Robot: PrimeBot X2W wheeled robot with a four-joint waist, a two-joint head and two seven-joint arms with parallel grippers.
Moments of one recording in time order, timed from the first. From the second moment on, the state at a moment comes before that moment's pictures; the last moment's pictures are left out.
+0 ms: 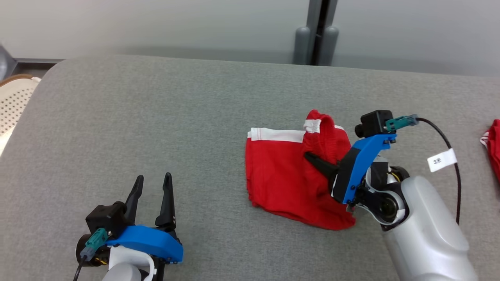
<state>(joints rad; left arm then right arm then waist) -0.17 0.21 -0.34 0.31 -0.54 0.06 -0.20 -0.53 -0.06 0.17 0.43 0.65 0.13 0.63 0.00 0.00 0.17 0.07</state>
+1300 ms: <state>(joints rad) -0.22 0.18 -0.35 0.37 -0.52 0.06 -0.26 -0.52 -0.09 0.24 0.68 0.41 0.13 -0.17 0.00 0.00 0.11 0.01</state>
